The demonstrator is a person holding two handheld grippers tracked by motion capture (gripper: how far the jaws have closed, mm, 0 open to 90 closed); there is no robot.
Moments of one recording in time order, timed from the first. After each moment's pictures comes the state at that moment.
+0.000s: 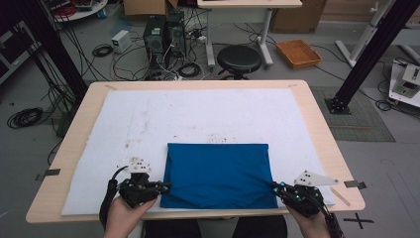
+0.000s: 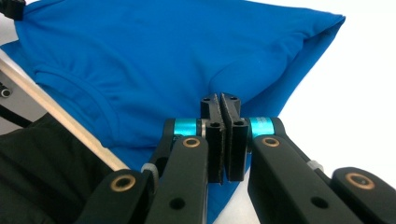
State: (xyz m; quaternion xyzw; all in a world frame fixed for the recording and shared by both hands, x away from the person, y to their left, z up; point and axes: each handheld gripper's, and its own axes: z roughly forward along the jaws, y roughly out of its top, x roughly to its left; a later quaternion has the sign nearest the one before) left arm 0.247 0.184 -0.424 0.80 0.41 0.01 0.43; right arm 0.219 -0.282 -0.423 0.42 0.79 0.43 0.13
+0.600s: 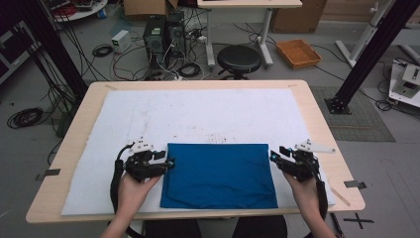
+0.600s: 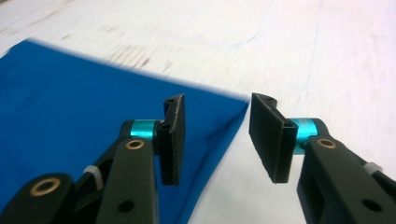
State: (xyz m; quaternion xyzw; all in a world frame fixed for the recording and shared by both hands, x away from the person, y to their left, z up) left arm 0.317 0.179 -0.421 0.77 0.43 0.14 0.45; right arm 0.304 -0.287 -0.412 0.48 0.73 0.44 0.21
